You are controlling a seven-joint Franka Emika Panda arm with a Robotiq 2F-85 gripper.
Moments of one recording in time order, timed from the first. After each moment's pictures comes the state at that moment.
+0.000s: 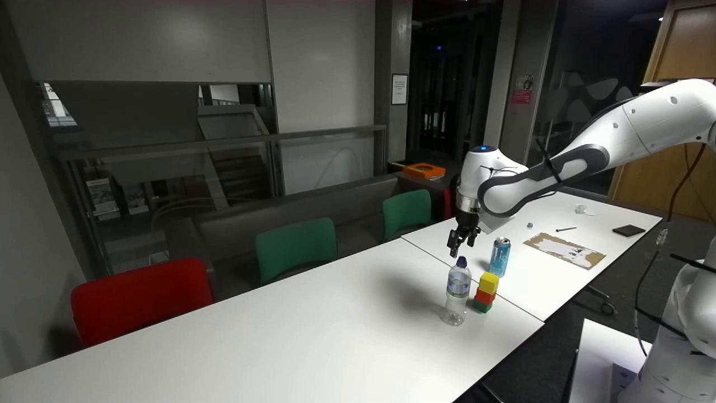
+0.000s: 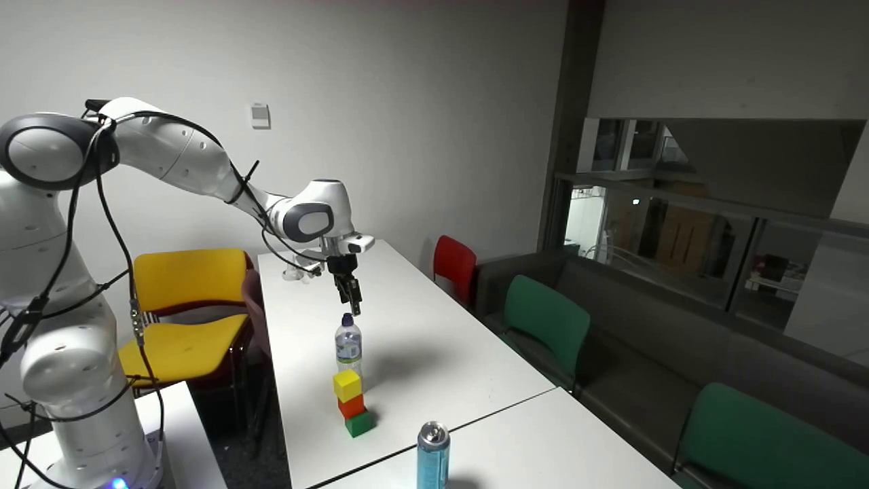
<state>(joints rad) -0.04 -0.12 -0.01 -2.33 -0.13 2.32 0.23</state>
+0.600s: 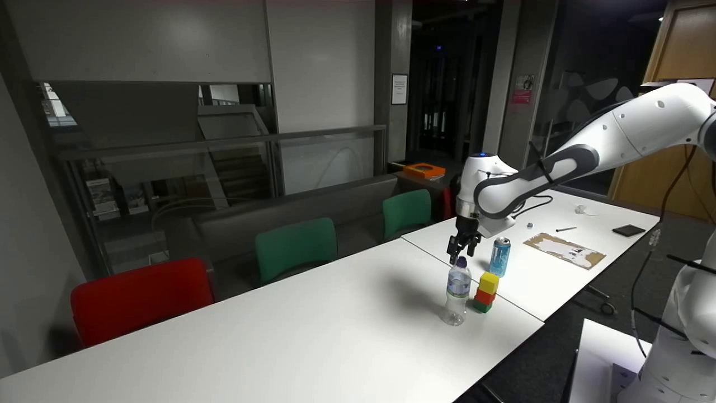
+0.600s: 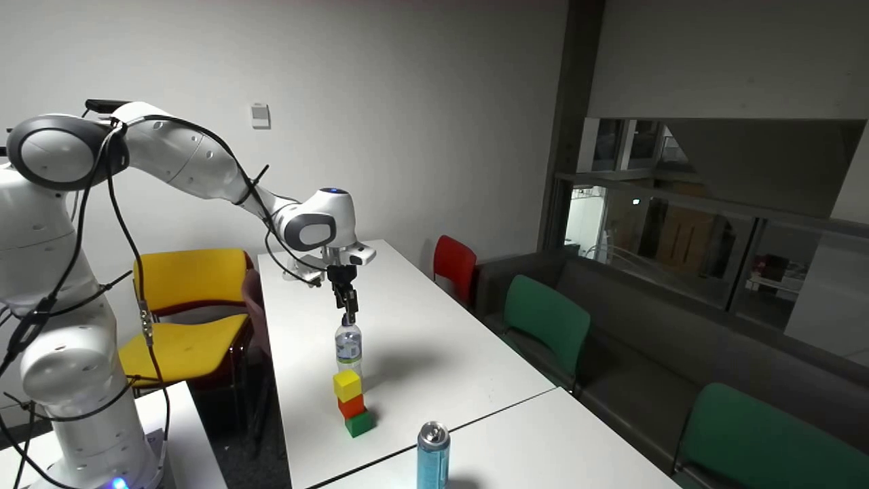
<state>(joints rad) -0.04 -0.08 -0.02 -2.34 0.01 2.32 0.15</state>
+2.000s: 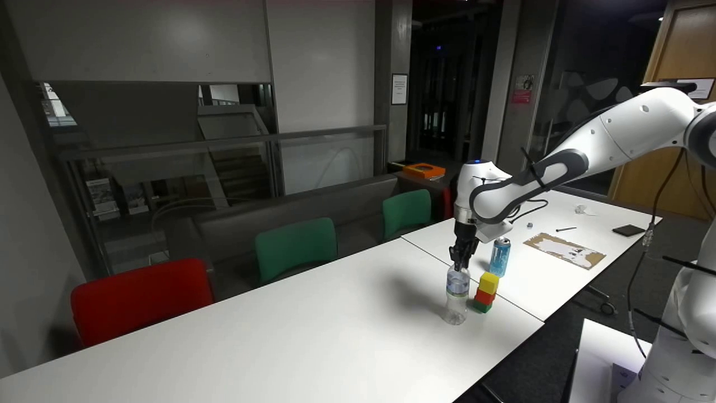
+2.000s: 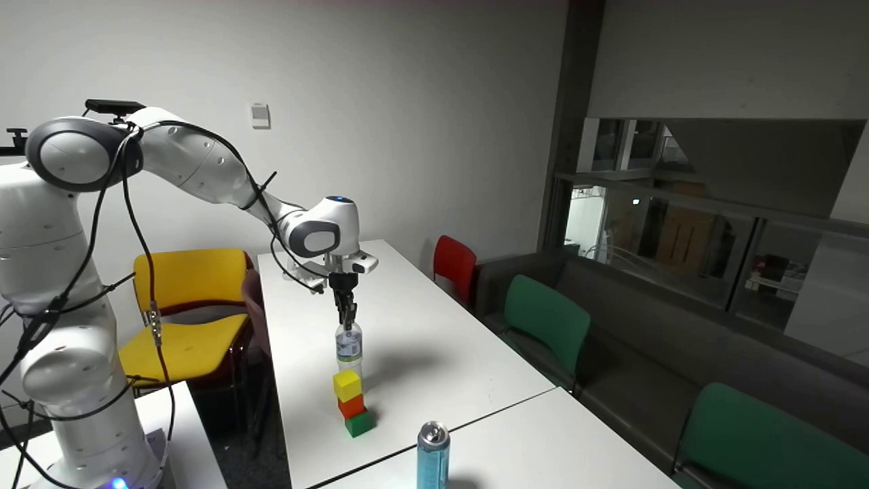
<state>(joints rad) -0.04 -0.03 -0.02 -2.33 0.01 2.32 0.14</state>
